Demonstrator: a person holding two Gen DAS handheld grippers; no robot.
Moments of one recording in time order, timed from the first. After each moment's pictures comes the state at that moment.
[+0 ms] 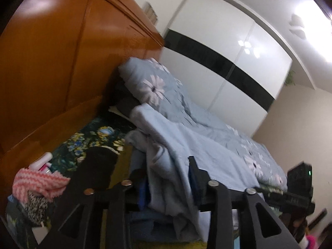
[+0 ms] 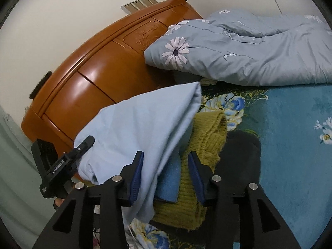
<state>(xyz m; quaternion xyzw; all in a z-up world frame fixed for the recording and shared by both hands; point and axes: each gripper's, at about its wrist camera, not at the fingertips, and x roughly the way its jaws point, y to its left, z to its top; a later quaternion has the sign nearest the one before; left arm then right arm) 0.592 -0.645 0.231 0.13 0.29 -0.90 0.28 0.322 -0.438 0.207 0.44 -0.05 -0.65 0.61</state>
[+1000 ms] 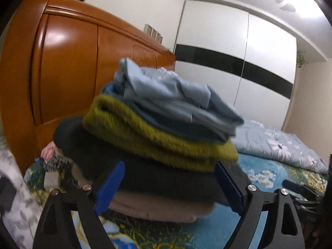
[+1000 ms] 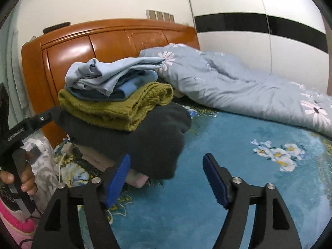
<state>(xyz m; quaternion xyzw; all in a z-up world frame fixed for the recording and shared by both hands) 0.589 -0.441 0.155 0.14 0.18 -0.88 0.41 0.382 -0.282 0.148 0.25 0.10 -0.77 0.57</state>
